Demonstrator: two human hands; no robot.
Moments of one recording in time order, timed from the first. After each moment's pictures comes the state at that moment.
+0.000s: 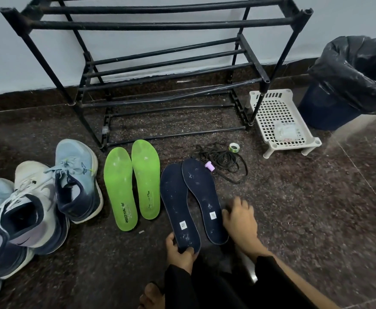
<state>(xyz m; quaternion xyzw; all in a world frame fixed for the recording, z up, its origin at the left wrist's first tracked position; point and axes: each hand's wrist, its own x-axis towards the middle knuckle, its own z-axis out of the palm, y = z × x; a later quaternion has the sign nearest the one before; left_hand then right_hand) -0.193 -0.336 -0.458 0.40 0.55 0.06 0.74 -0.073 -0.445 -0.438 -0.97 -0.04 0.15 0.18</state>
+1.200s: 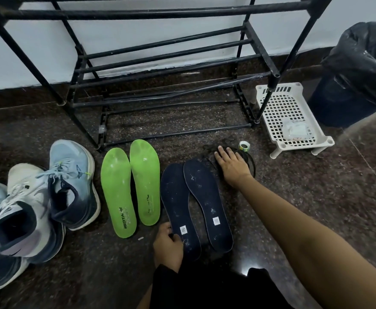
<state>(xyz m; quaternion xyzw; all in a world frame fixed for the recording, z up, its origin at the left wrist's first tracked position) -0.172 -0.286 -0.468 0.73 0.49 -0.03 0.48 0.089 -0.397 -0.466 -0.93 -0.33 0.16 -0.10</state>
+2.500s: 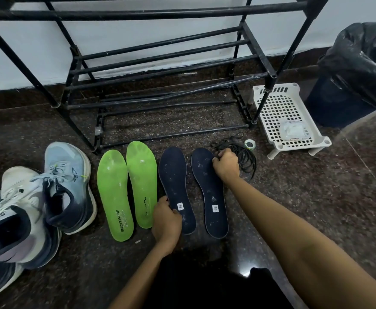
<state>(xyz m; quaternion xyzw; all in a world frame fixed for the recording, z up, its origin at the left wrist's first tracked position) -0.111 -0.264 -0.447 0.81 0.42 -0.01 0.42 0.086 -0.365 -0.451 -0.93 0.04 0.16 0.33</state>
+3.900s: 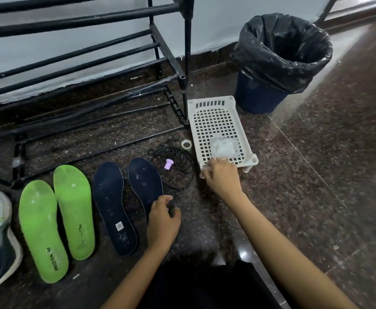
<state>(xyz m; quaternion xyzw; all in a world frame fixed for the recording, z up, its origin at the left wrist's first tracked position) -0.052 -0.384 -0.430 0.86 0.25 -0.07 0.44 0.079 -0.537 -0.432 -0.98 -0.11 -0.03 0.17</state>
